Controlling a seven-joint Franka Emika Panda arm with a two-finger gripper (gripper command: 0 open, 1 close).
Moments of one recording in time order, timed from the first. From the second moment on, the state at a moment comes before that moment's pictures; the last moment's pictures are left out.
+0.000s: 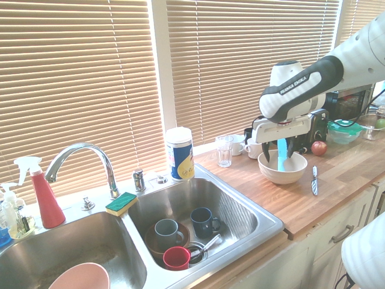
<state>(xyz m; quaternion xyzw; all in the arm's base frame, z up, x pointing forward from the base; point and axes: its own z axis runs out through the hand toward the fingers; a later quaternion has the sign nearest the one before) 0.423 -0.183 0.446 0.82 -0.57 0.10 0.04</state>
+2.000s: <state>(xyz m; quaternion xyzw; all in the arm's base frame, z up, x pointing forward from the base) 0.492 -0.268 0.361 0.71 -0.69 0.17 0.01</state>
